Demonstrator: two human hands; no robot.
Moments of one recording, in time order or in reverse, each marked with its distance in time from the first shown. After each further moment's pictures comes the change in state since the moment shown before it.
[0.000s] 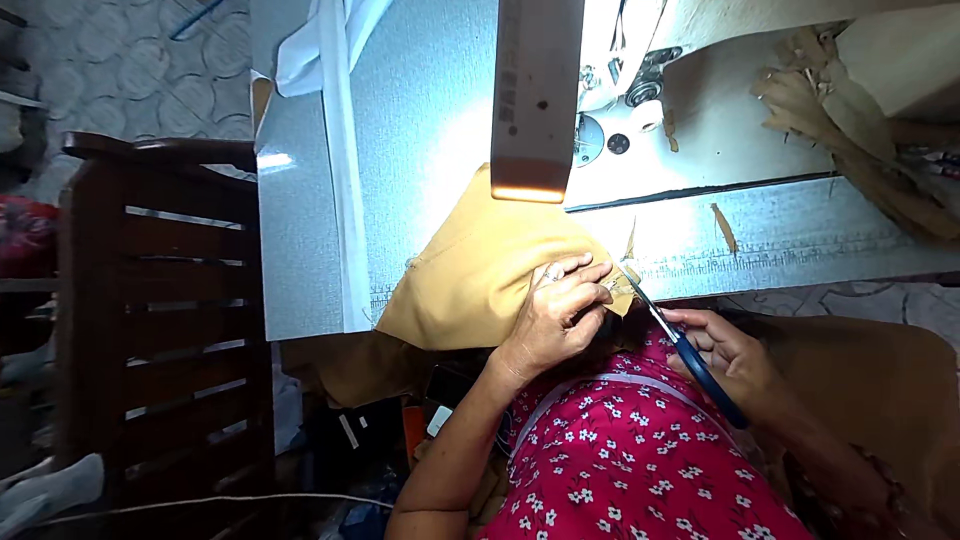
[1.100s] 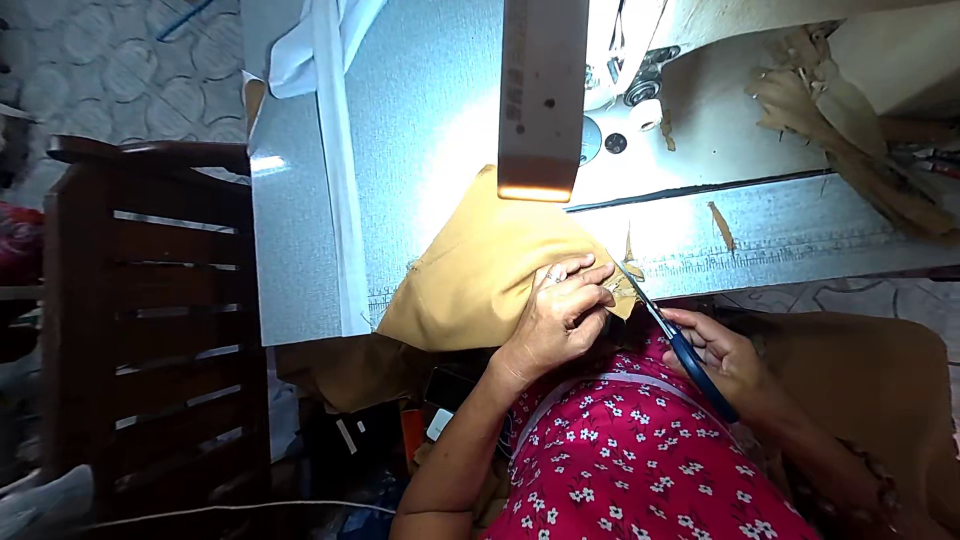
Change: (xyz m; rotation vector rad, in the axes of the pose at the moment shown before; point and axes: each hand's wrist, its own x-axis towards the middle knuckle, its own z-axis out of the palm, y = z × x) left_hand 0.000 0.000 0.002 -0.014 -0.020 0.002; right_hand 0.000 -0.004 0.008 -0.066 0.038 0.054
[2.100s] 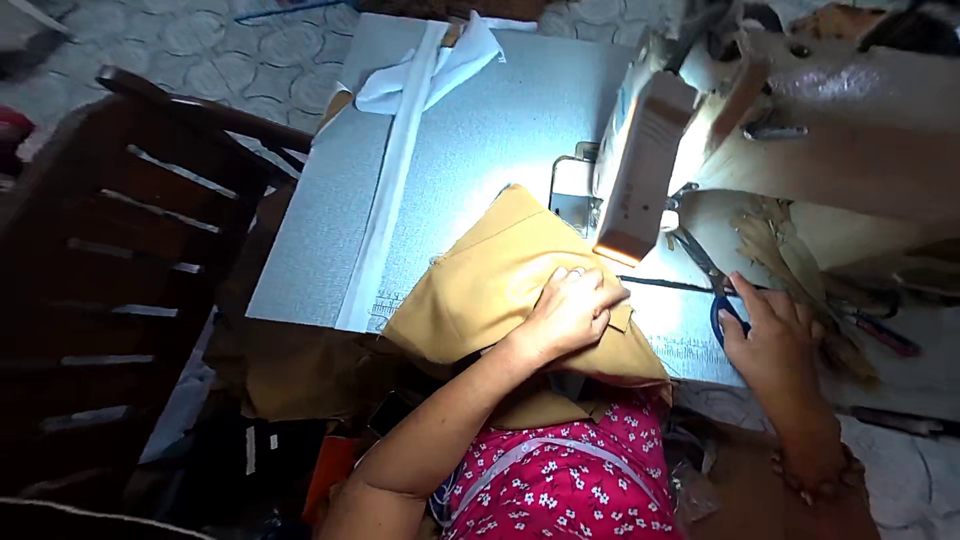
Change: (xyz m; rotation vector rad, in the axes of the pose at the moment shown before) left_hand 0.065 -0.020 -0.001 0.348 -0.056 -0.031; right_hand 0.098 -0.037 -0.081 -1.068 0.434 -0.260
